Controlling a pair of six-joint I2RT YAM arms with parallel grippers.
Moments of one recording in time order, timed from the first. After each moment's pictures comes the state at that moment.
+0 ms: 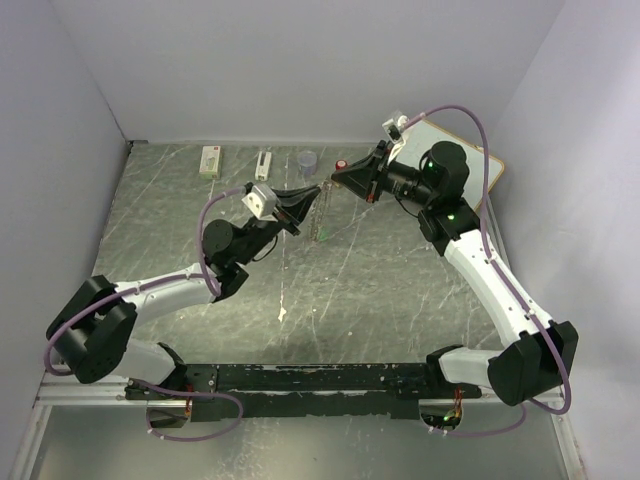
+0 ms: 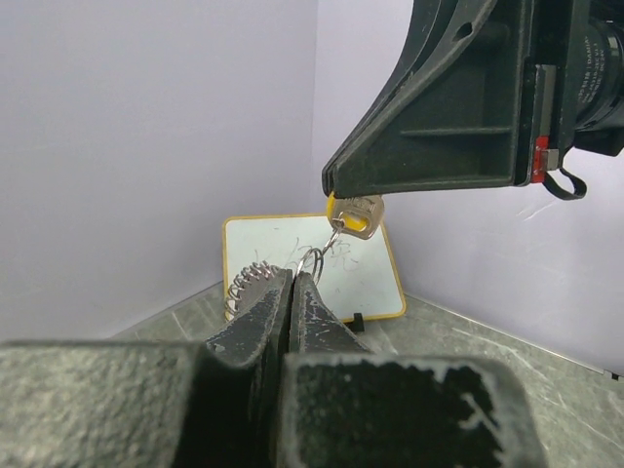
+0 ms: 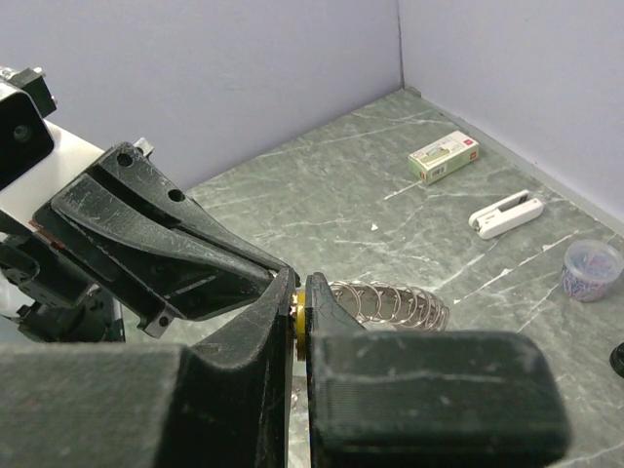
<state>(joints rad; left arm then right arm) -0.75 1.39 0.71 1.15 0.12 -0.07 0.34 1.25 1.18 0.13 -0.77 0.22</state>
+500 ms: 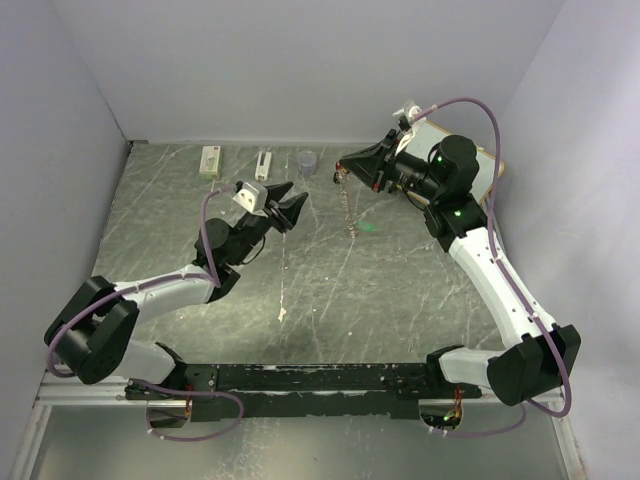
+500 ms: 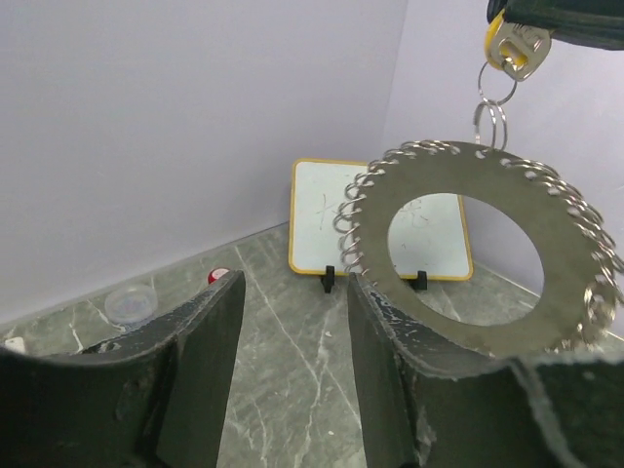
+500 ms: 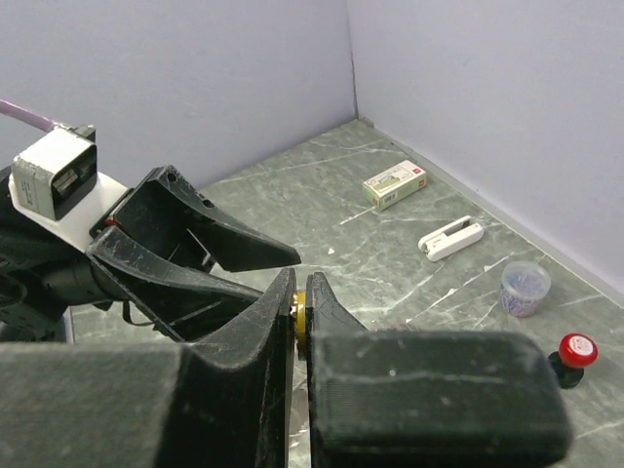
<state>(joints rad) -0.68 1.40 0.64 1.13 0.05 -0.10 0.32 1.26 1.24 0.12 -0.72 0.18</state>
